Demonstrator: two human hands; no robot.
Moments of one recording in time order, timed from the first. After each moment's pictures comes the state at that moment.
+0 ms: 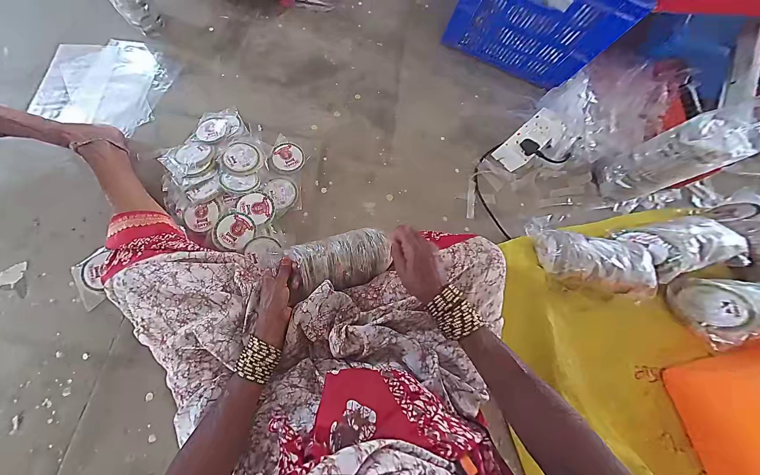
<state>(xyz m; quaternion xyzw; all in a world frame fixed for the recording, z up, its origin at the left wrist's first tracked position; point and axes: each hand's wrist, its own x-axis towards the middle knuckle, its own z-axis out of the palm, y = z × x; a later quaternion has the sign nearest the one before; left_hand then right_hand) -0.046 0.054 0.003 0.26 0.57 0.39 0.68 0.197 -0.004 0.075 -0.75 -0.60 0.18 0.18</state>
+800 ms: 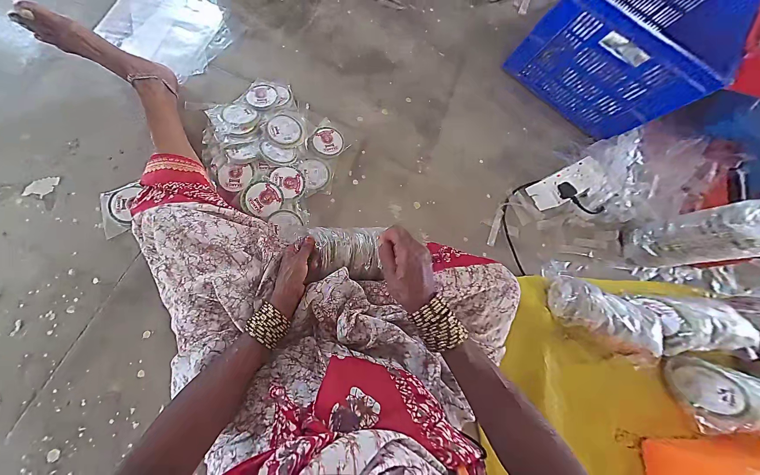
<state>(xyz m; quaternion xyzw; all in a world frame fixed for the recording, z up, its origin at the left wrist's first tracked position) -0.050 0.050 0.002 0.27 0.57 0.40 0.67 0.139 0.009 0.085 -0.70 -0.67 0.17 0.21</state>
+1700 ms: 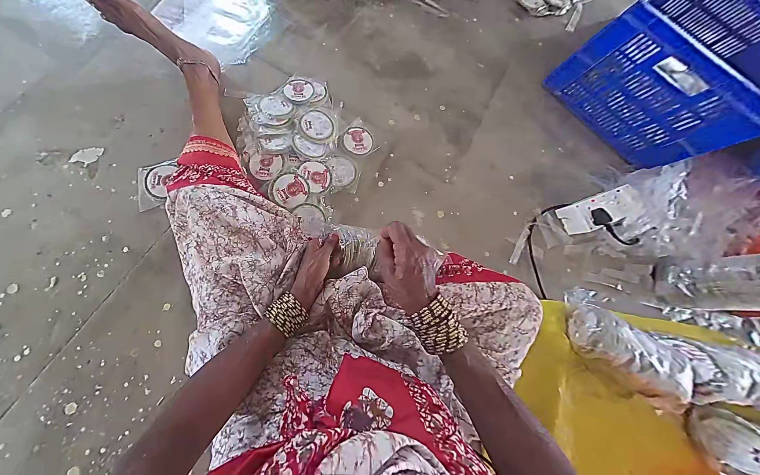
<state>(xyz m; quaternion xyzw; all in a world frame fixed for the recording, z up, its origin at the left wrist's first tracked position) -0.051 0.047 0.003 0.29 0.55 0.40 0.67 0.102 0.021 0.086 -0.64 -0.73 0.11 0.24</state>
